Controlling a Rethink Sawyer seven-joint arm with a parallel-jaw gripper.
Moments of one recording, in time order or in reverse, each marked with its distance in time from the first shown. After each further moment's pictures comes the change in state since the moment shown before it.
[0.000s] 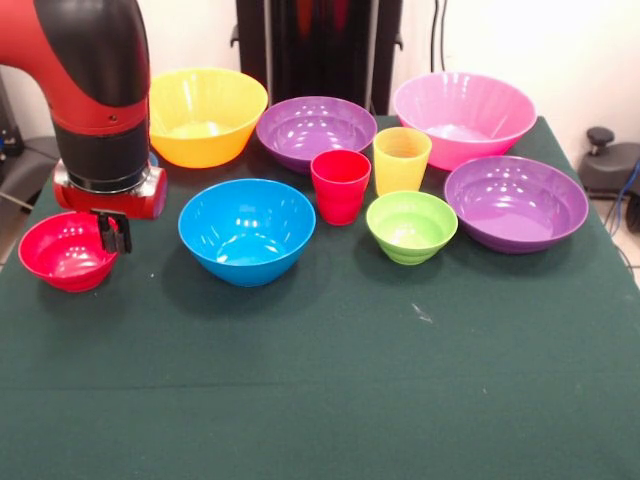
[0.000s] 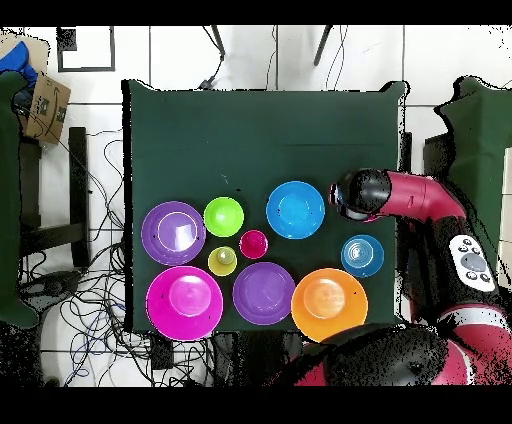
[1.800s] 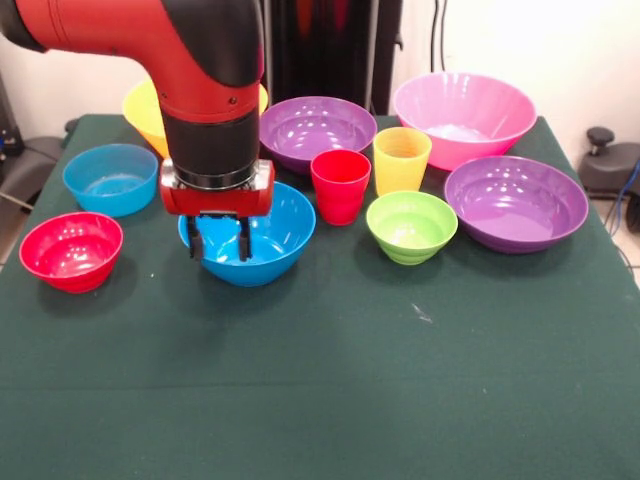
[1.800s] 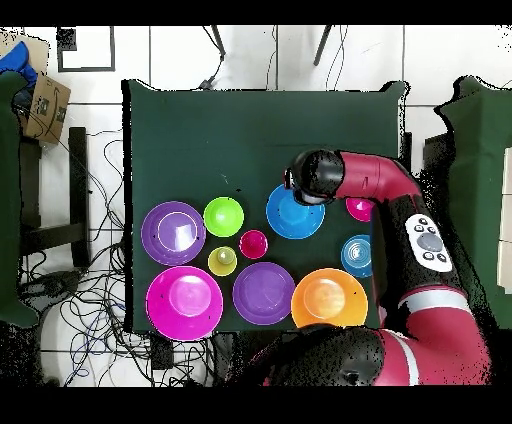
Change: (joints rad) arm 0.124 -0.051 0.035 0.050 0.125 0.000 0.000
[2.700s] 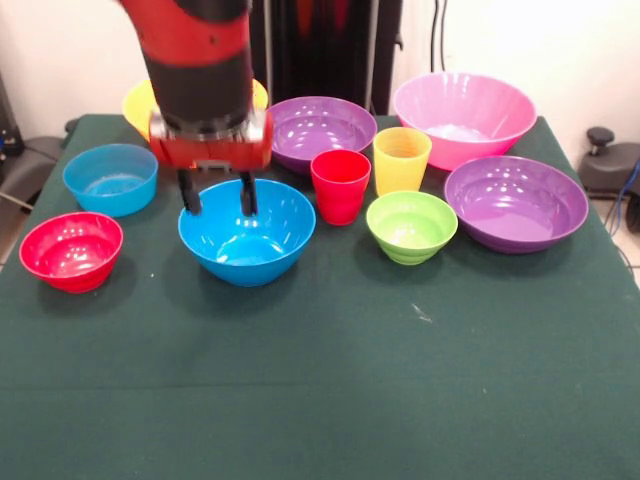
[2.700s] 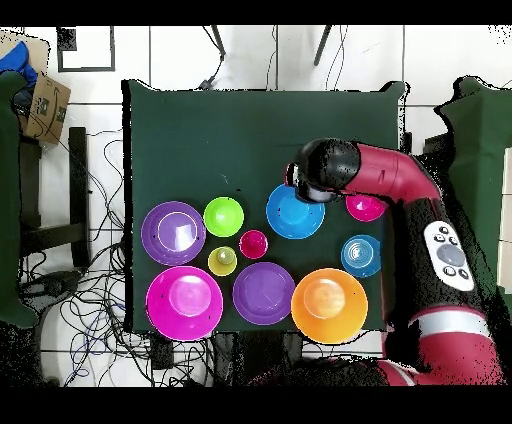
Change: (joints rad) arm -0.004 -0.114 -0.006 0.032 0.109 0.136 0.000
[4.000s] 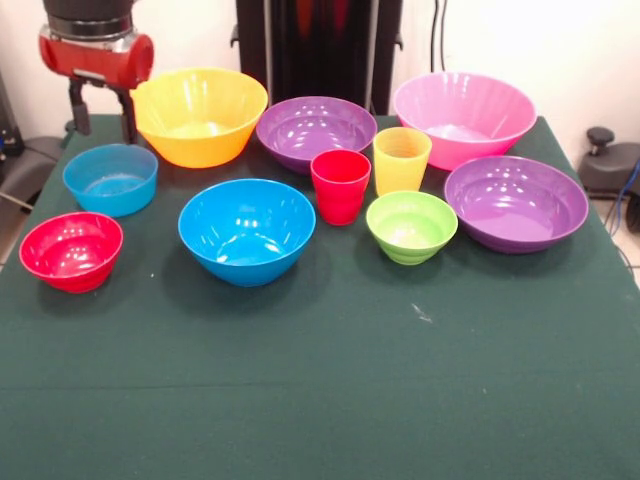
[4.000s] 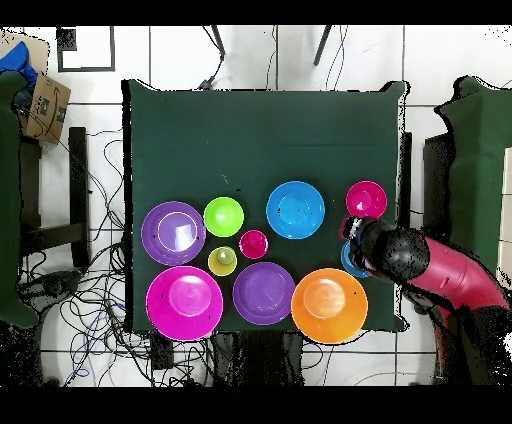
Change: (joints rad) arm -0.245 -0.172 -0.081 0.384 -0.012 -0.409 0.000
